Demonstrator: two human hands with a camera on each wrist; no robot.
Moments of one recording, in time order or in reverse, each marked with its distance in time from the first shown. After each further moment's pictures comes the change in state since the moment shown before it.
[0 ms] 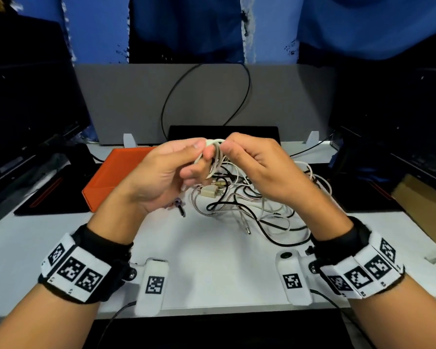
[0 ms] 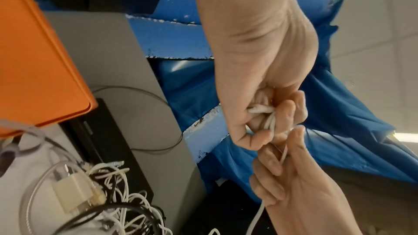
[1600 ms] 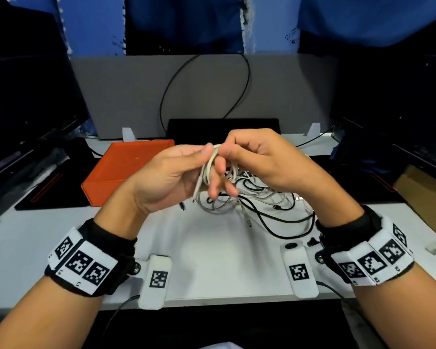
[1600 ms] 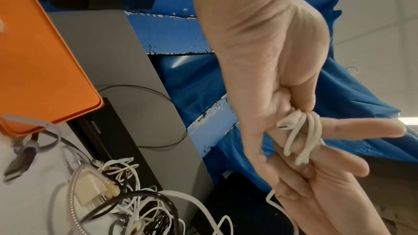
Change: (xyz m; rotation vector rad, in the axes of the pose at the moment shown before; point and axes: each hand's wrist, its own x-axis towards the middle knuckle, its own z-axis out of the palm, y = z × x) left_hand -0.005 -0.008 0.007 -0.085 -0.194 -0.059; right_hand -0.001 0.007 -0.009 0.198 -0.200 0.028
